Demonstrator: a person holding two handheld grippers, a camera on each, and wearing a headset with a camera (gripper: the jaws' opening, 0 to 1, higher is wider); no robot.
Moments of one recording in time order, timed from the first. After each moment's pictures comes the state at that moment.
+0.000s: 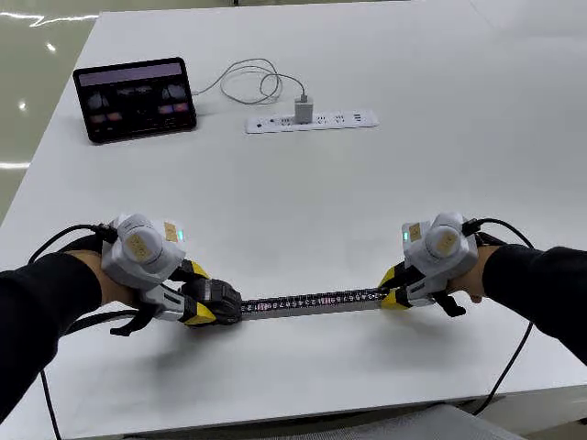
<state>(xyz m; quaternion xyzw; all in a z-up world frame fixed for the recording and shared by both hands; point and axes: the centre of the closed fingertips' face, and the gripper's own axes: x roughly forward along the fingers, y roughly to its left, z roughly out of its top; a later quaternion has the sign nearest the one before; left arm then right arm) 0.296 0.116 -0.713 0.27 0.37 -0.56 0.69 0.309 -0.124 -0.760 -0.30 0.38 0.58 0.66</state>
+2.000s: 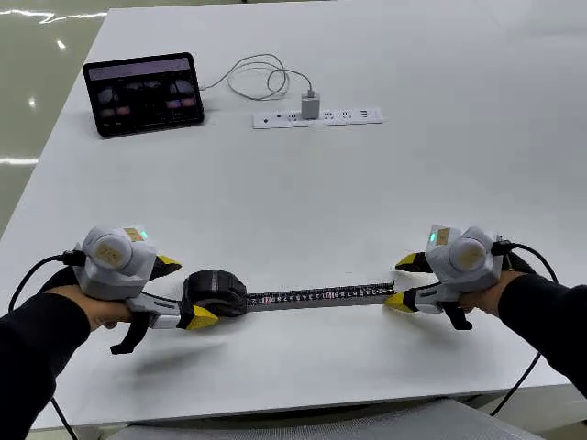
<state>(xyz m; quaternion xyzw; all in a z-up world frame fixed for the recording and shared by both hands) 0.300 0.149 -0.714 0.07 0.38 -0.42 0.82 0.315 -0.141 -0.750 -0.25 0.34 0.48 0.77</state>
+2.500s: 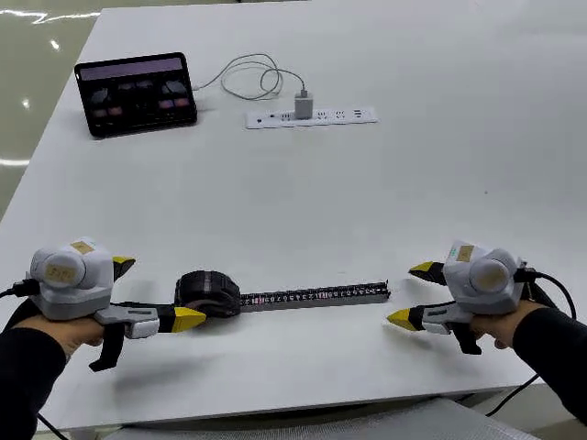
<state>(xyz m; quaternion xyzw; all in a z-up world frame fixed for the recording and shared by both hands) 0.307 0.183 -0.706 0.04 0.33 -0.32 0.89 0.297 -0.159 -0.745 -0.20 0.33 0.43 0.82</state>
